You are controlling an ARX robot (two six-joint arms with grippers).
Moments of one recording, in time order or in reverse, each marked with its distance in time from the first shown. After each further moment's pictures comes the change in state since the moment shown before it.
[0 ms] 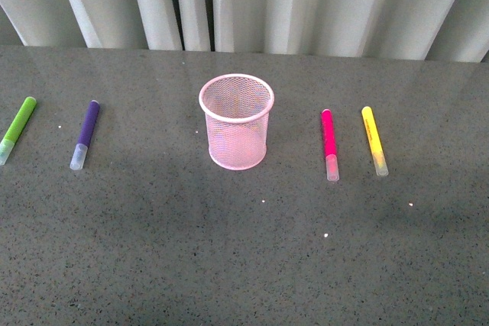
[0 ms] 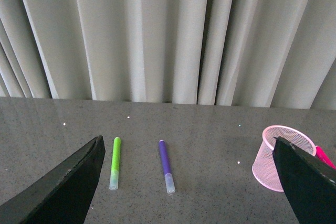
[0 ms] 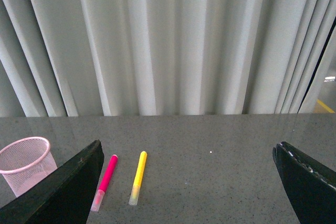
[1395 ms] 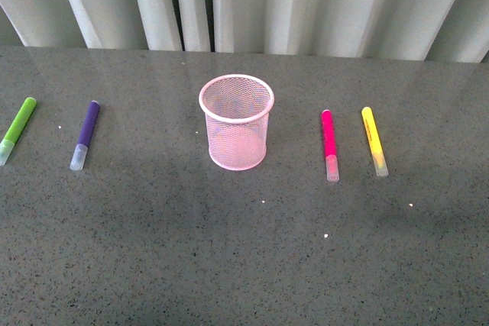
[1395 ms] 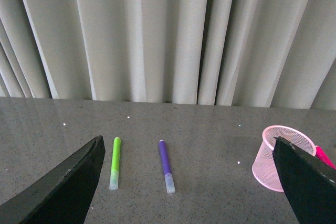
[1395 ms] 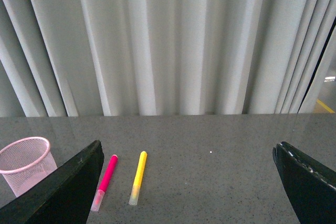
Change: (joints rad) left arm 0.000 0.000 0.000 0.000 0.000 0.000; right arm 0.000 0.000 0.000 0.000 0.000 0.000
